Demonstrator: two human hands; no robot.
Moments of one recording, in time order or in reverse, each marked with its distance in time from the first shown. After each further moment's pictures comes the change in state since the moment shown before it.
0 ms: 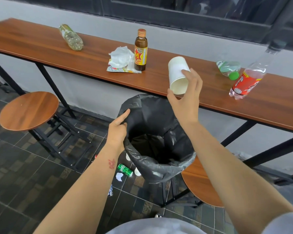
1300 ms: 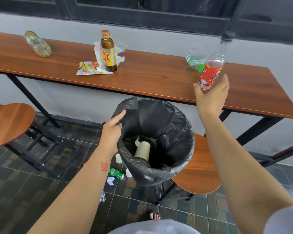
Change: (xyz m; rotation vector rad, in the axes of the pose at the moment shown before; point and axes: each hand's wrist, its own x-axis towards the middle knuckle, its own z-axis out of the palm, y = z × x) left_hand -0.023 -0.001 0.053 0.154 -0.118 -0.005; right_hand 0.019 0.092 -0.113 -0.270 0.209 0.493
